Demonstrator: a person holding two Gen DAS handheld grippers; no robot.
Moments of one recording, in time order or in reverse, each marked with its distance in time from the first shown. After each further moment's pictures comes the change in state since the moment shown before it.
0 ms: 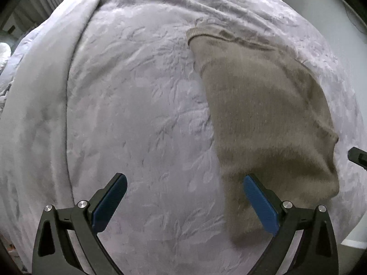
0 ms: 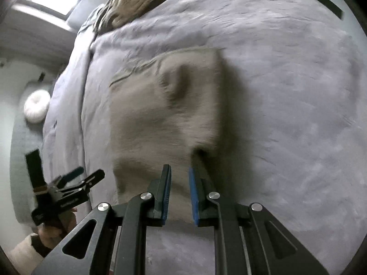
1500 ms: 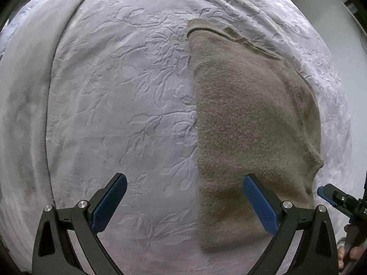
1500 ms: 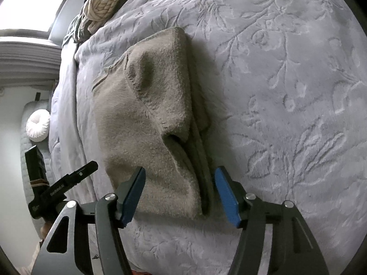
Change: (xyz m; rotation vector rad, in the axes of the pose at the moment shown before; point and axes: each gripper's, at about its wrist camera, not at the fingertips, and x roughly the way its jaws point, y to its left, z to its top) left arm 0.016 0.003 0.027 -0.135 0.125 -0.112; right arm -0.010 -0.061 -0.015 0.197 0.055 0.058
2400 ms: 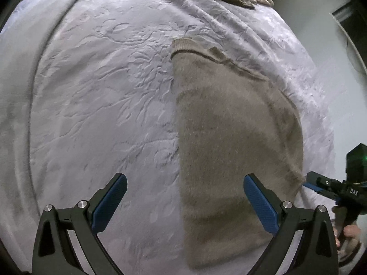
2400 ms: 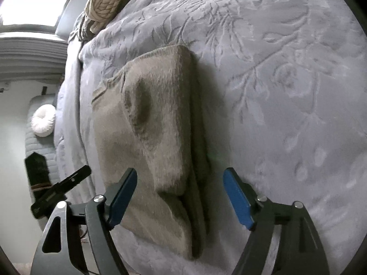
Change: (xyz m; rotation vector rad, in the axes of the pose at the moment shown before) left arm 0.002 0.004 0.030 0.007 -0.055 -0.147; right arm 0.020 -0.010 0.060 -0.056 0.037 0.082
